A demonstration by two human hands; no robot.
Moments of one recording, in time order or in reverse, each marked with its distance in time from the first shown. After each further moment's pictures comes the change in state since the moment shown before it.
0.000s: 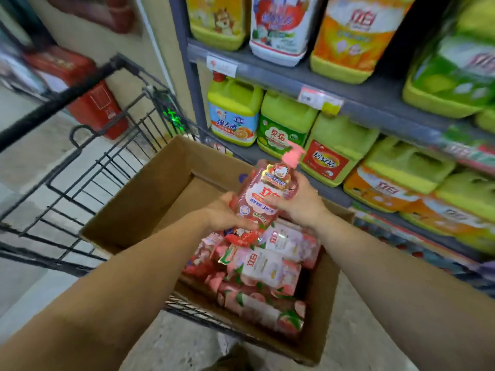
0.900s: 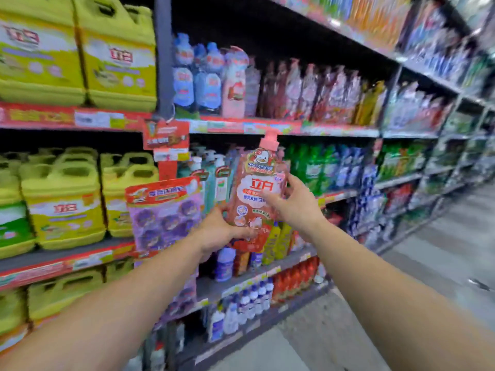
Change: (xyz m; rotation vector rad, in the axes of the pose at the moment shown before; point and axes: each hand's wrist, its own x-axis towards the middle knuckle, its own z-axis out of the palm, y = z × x) left_hand -0.200 0.337 0.781 0.109 -0.674 0.805; right_hand -0.550 0.104 -0.650 -0.116 1.237 -0.171
